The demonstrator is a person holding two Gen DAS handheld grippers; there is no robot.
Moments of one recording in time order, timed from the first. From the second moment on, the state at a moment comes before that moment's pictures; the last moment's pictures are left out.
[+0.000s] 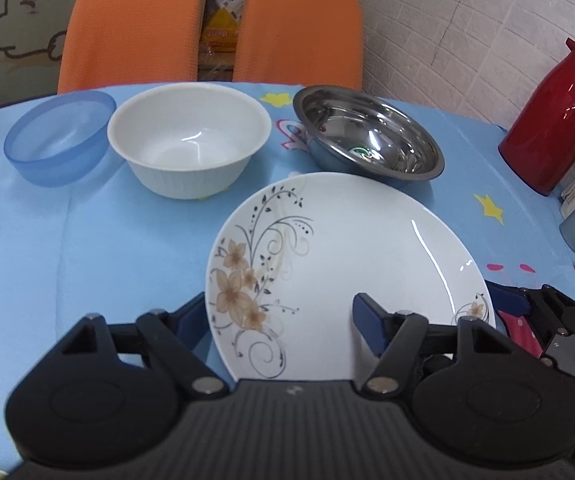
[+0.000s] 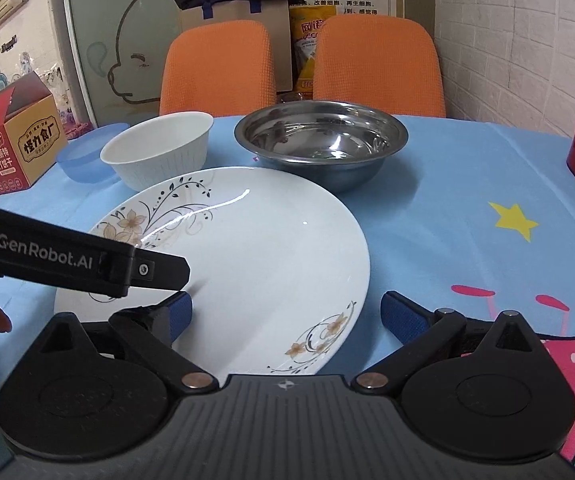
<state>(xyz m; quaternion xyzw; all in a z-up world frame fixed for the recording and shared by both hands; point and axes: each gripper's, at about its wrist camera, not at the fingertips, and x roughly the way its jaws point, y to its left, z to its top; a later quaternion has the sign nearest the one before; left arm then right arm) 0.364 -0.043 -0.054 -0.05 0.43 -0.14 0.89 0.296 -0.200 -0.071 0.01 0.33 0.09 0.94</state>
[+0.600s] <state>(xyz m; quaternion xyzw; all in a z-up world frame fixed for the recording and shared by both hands) 0.336 -0.044 -0.042 -0.03 0.41 -0.12 0.90 0.265 -0.189 -0.060 0.01 0.28 0.06 0.96</state>
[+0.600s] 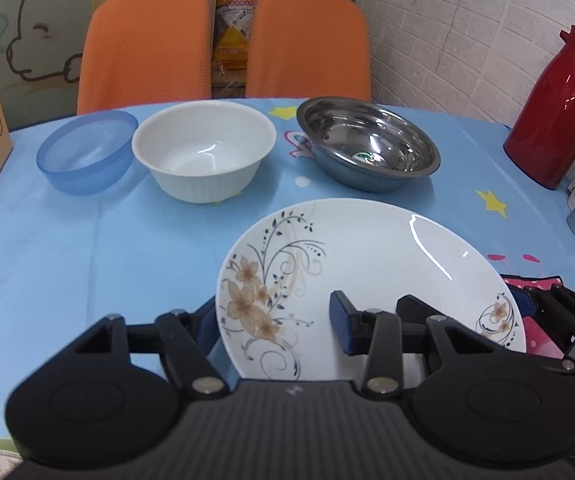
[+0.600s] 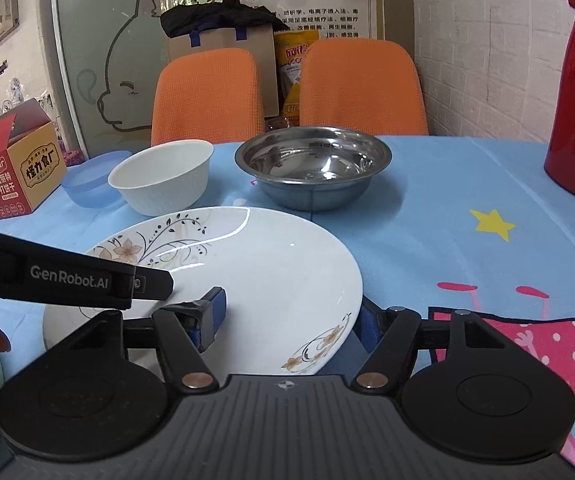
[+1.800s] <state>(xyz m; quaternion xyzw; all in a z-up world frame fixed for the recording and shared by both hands) 0.255 -0.034 -0.017 -0.05 0.36 -0.14 0.92 0.195 -0.176 -0.039 0.01 0.25 0.07 0.96</state>
